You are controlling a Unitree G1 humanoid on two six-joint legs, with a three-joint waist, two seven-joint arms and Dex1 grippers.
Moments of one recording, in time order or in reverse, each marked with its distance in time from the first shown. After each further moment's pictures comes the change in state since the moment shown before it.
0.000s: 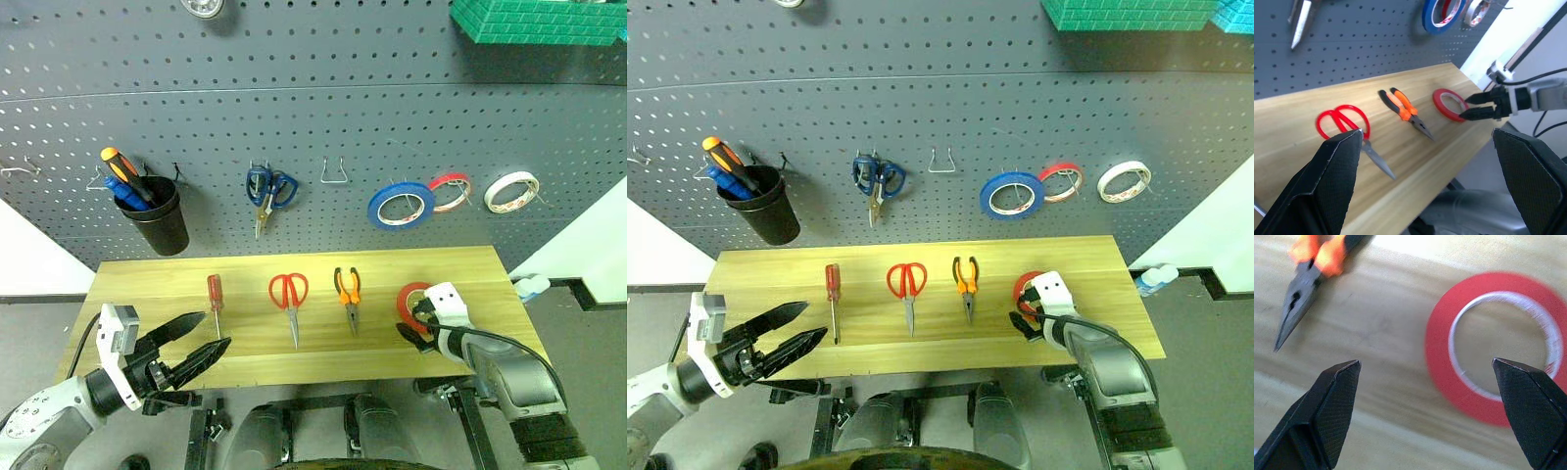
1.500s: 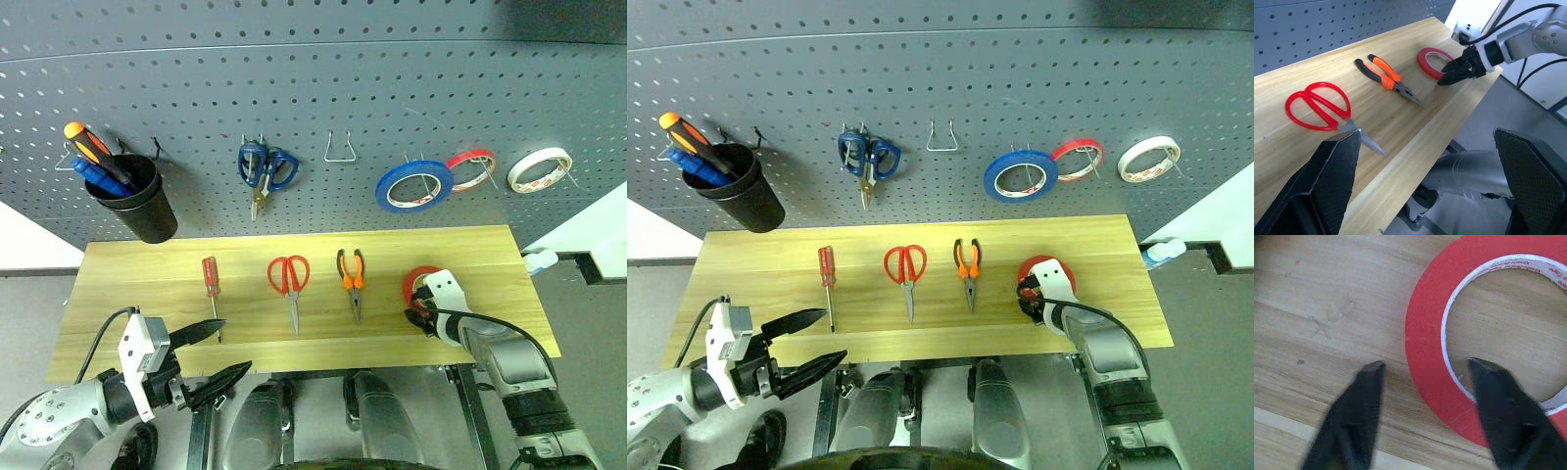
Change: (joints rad) left arm 0.046 -0.006 -0.045 -0.112 0.185 -0.080 -0.084; right arm -0.094 -0.011 0.036 0.116 -0.042 -0.005 0.000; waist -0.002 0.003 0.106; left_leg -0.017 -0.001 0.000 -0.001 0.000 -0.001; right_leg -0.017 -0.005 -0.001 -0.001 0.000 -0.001
